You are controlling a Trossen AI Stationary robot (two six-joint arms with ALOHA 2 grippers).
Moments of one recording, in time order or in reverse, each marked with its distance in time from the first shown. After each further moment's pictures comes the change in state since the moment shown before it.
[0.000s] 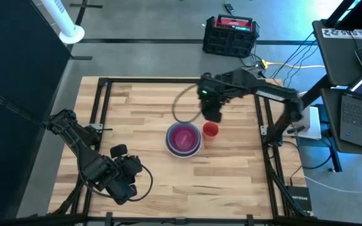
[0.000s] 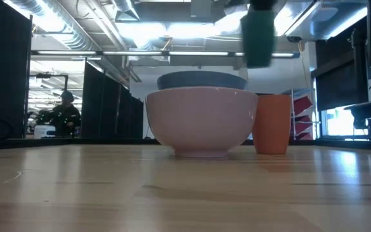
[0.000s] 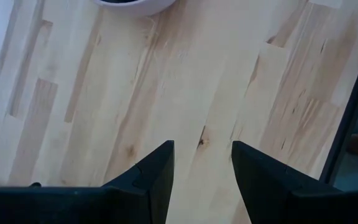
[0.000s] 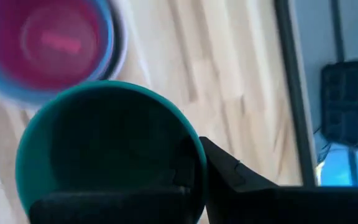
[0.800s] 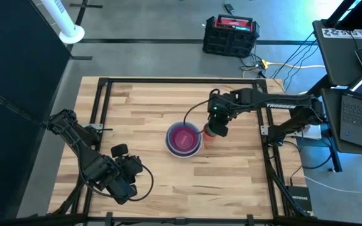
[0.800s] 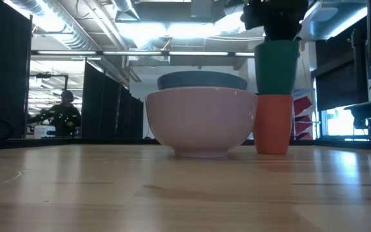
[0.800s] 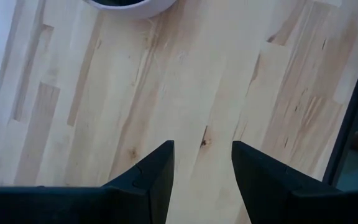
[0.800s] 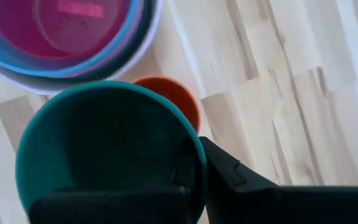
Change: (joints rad) left arm 0.004 -0.001 0.000 -0.001 0.000 0.021; right arm 0.035 -0.251 -0.597 0.349 -0.135 0.126
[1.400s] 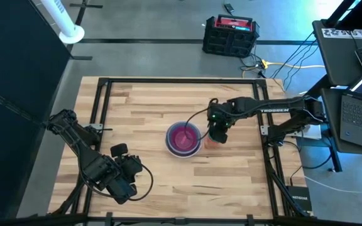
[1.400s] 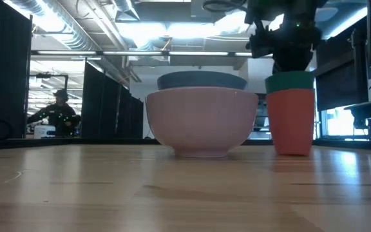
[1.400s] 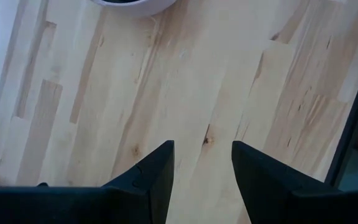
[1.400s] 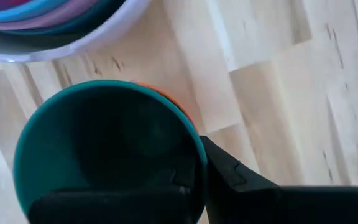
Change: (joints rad) left arm 0.000 0.000 0.000 -0.012 0.001 -0.010; right arm 0.016 0.003 -0.238 0.165 -0.071 0.041
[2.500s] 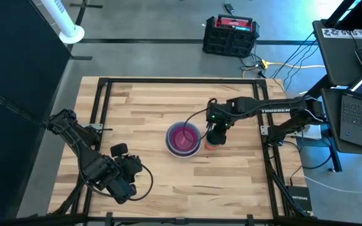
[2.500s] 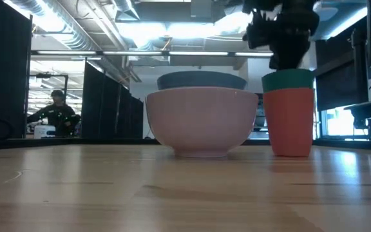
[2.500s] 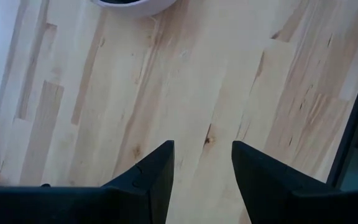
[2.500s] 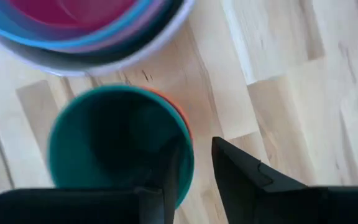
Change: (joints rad) left arm 0.004 0.000 0.000 -0.003 0.001 0.017; right arm 0.011 -0.001 0.089 -0.043 -0.036 0.010
